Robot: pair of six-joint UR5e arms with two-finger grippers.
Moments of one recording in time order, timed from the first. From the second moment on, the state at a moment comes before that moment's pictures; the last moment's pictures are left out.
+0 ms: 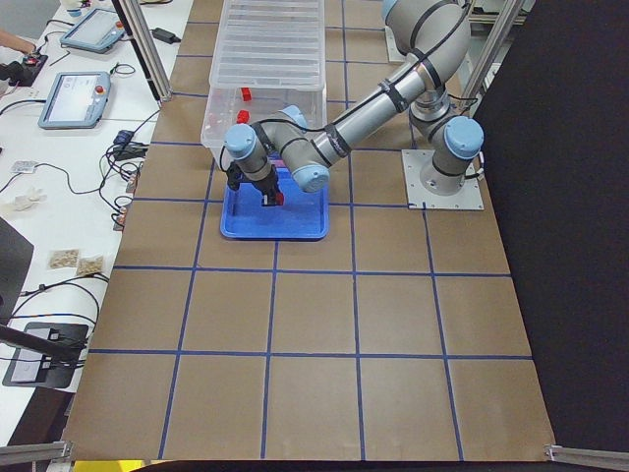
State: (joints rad) left arm -1.09 -2.03 -1.65 -1.28 1.55 0.54; right arm 1.14 -1.34 1.66 -1.93 -1.58 -0.47
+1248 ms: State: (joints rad) left arm -1.12 -1.94 -1.53 -1.39 1.63 0.47; right arm 1.32 -1.34 1.68 -1.93 -1.49 -0.29
